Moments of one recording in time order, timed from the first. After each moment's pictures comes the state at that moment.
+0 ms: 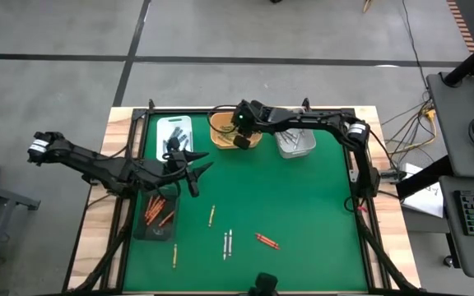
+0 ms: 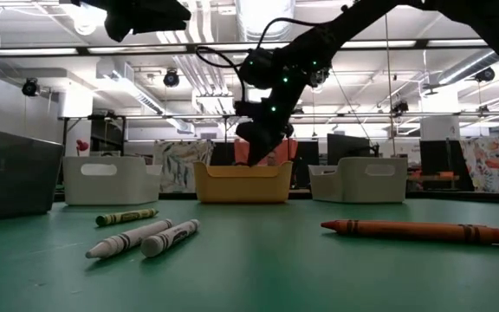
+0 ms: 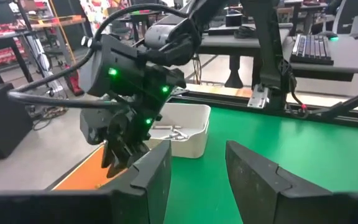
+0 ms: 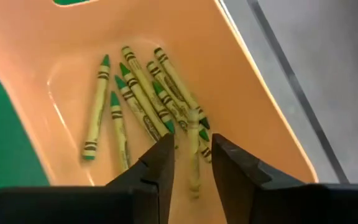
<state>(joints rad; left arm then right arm) -0.27 1.02 0.69 0.15 -0.72 -0.07 -0.42 2.06 1.59 -0.43 0.23 -0.14</state>
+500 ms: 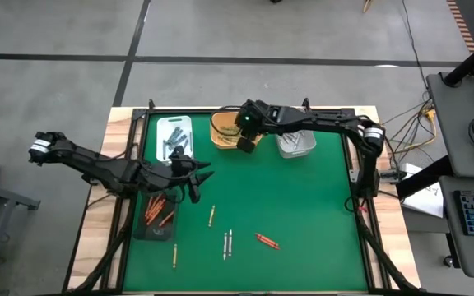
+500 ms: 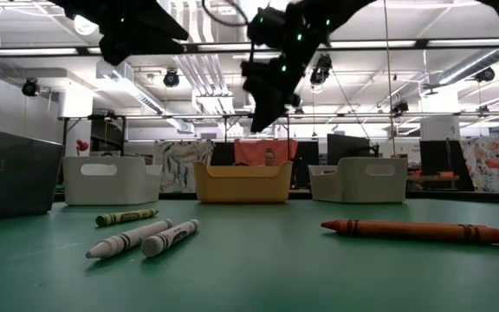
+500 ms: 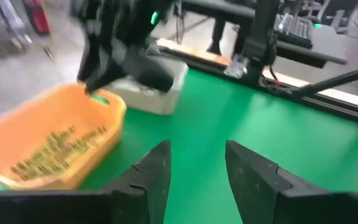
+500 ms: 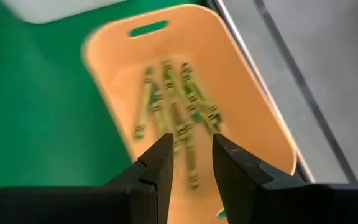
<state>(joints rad) -0.27 1.05 0.69 0.00 -0.62 -0.37 -0.34 1.90 1.59 -0.58 0.20 -0.08</state>
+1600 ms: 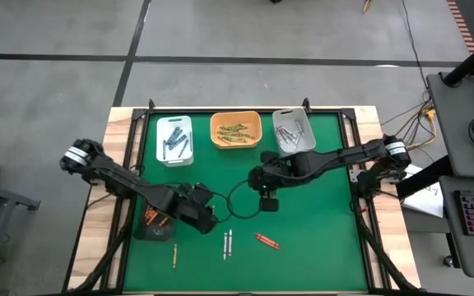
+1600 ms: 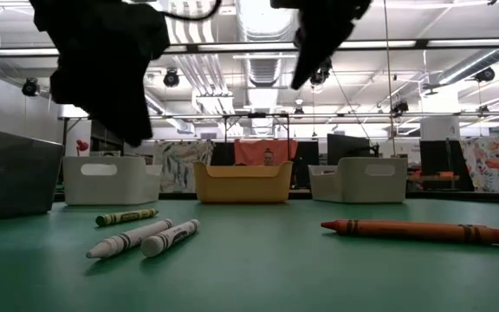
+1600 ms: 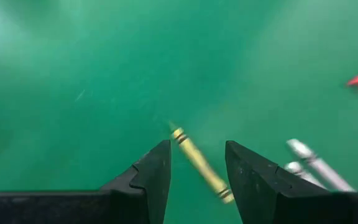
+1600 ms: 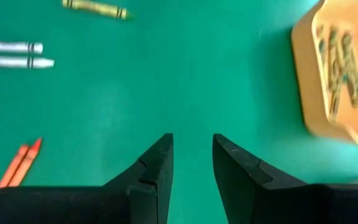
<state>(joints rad) -0.43 1.57 1.03 -0.66 -0.43 -1.11 0.14 1.71 1.50 -0.89 0.20 0.10</state>
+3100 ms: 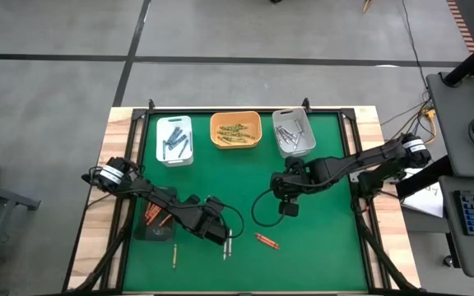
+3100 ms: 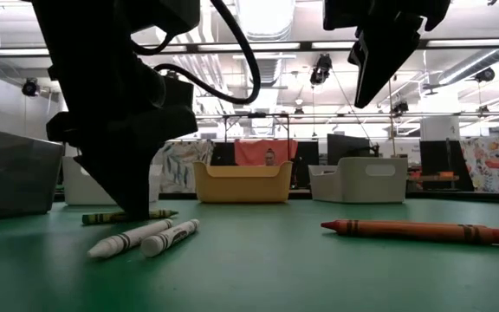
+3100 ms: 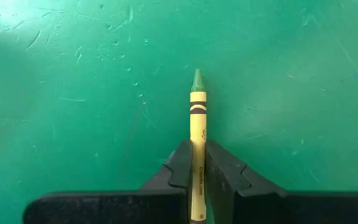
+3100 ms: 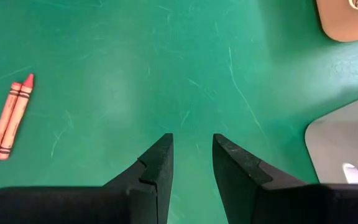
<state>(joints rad) -0.44 1.96 1.23 -0.79 -0.39 -1.27 0.21 1.53 1.23 -0.94 0.21 0.33</state>
